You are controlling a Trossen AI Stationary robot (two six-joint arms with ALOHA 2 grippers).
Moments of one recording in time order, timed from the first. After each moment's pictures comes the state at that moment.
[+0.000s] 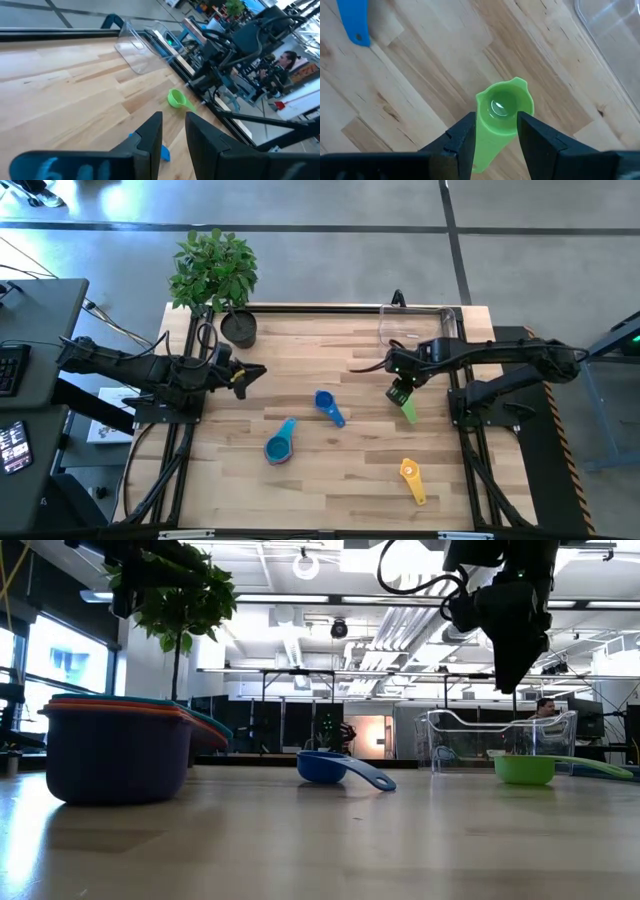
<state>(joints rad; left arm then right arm) -0.22 0.70 0.60 -0.23 -0.57 -0.85 -0.11 1.25 0.97 -1.04 0.05 0.57</state>
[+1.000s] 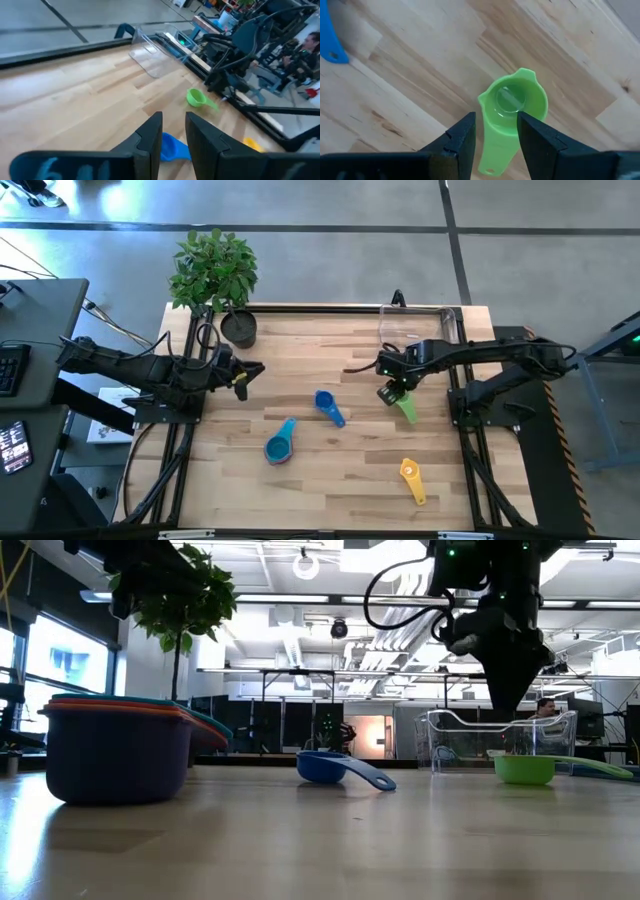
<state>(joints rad) -0.22 0.70 0.60 -0.27 -0.63 -0.73 -0.12 1.38 0.97 -1.02 0.01 0.75</state>
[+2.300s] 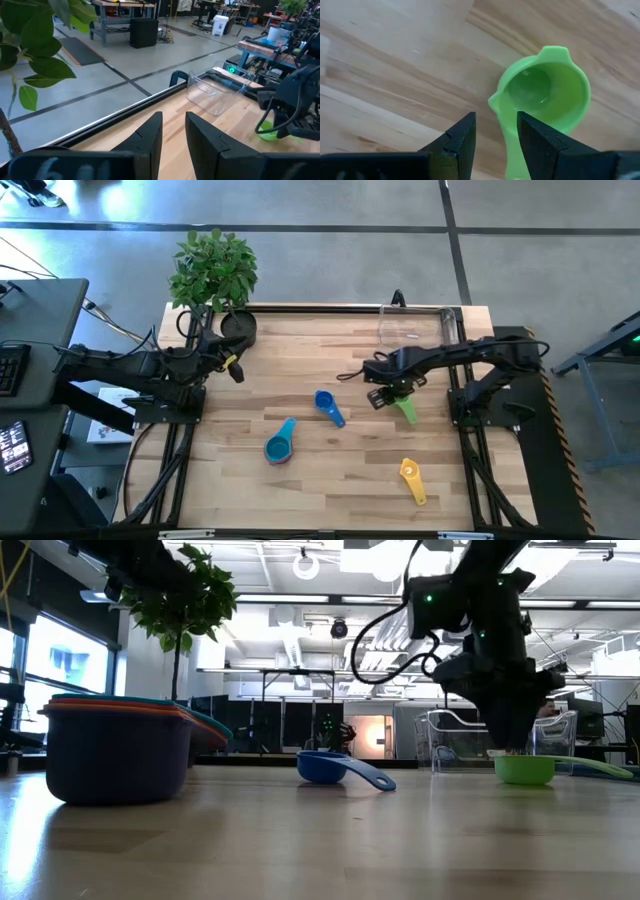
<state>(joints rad) -0.12 0.60 0.60 -0.27 -0.85 -0.35 -0.12 1.58 0.97 -0.96 -0.08 0.95</state>
